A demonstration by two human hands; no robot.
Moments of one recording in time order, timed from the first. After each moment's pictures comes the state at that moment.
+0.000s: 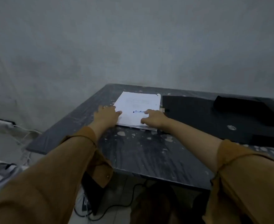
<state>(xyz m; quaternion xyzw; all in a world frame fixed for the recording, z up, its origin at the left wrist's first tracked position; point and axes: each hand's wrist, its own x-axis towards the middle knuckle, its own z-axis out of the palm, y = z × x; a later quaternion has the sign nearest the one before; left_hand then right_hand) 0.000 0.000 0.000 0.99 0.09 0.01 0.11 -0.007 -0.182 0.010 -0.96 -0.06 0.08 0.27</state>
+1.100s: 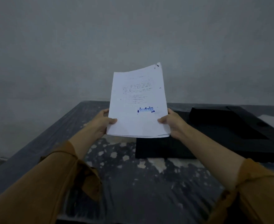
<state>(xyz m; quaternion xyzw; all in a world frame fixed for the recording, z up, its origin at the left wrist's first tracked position) 0.059 -0.084 0.040 0.71 0.09 -0.04 0.70 0.047 -0.317 0.033 -0.66 0.09 -0.01 0.74</state>
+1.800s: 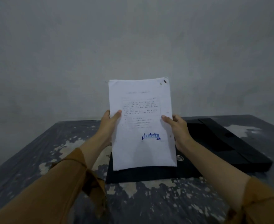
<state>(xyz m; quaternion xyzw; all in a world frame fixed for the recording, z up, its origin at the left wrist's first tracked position) 0.063 -0.207 0.081 0.68 -0.04 0.05 0.73 0.025 -0.415 0.055 -0.62 0.05 -0.18 0.76</state>
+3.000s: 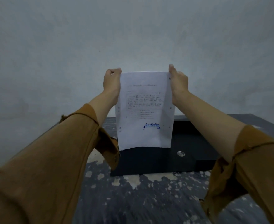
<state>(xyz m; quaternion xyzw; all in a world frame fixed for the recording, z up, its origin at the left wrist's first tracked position) 0.070 -0.220 0.185 0.68 -0.06 0.19 0.71 0.046 -0.395 0.177 -0.64 0.07 -0.30 0.71</state>
